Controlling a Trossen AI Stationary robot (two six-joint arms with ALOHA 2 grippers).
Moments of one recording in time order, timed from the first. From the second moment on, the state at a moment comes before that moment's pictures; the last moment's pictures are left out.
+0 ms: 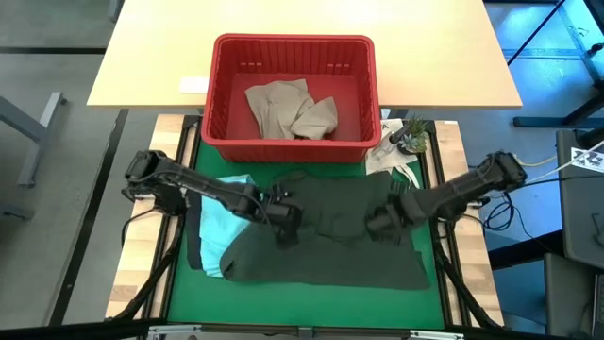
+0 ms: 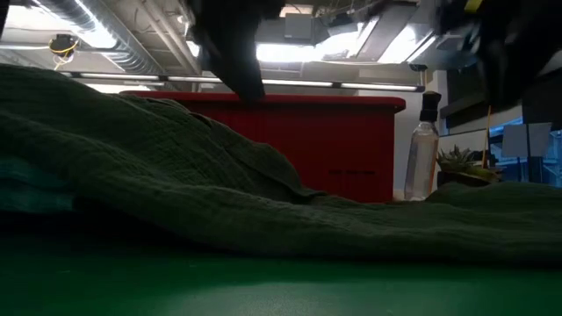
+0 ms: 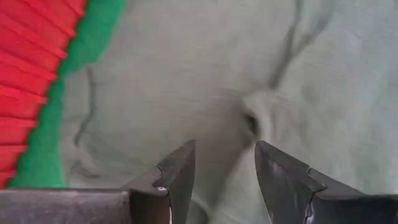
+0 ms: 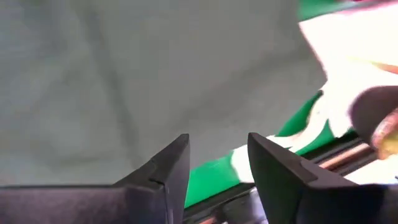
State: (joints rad) left arm -0.22 1.73 1.39 -0.79 -0.32 -0.48; right arm 0.35 1.46 1.20 -1.44 0.26 0.62
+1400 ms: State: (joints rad) left arm -0.11 1.73 1.39 -0.69 -0.29 -0.38; right arm -0.50 1.33 0.77 -0.80 0.18 -0.01
